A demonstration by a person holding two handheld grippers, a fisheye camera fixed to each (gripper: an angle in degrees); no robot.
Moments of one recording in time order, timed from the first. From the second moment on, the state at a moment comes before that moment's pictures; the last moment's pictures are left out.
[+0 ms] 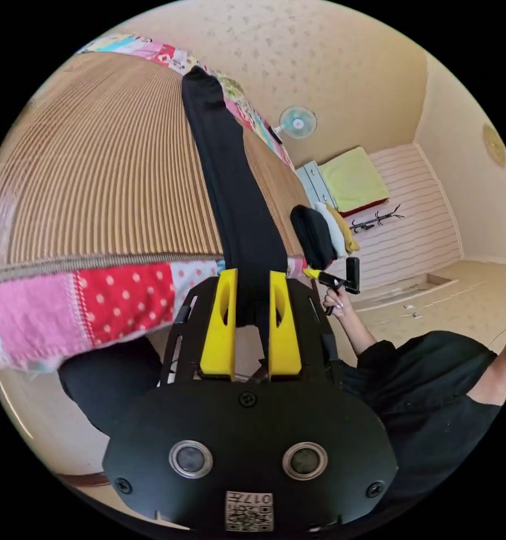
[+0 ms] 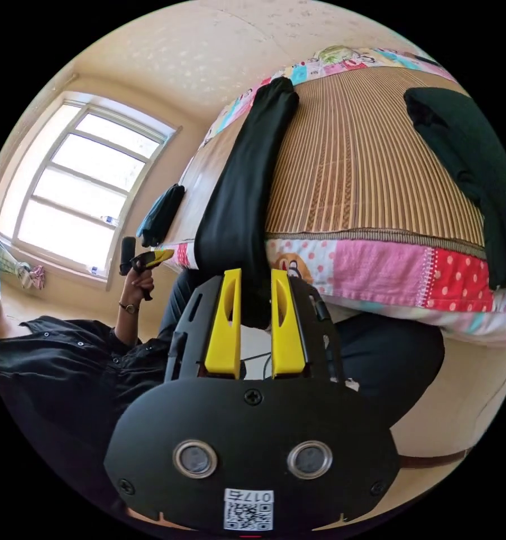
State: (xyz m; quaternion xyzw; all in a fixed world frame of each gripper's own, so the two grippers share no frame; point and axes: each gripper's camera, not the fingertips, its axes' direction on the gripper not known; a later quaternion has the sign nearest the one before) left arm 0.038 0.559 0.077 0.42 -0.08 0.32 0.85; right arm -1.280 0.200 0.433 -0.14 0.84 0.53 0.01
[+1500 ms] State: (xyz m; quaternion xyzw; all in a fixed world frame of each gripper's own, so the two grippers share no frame) left arm 0.124 0.727 0.161 0.40 0.06 0.68 0.62; right arm -0.904 0.131 0.470 -0.28 0.74 0.41 0.46
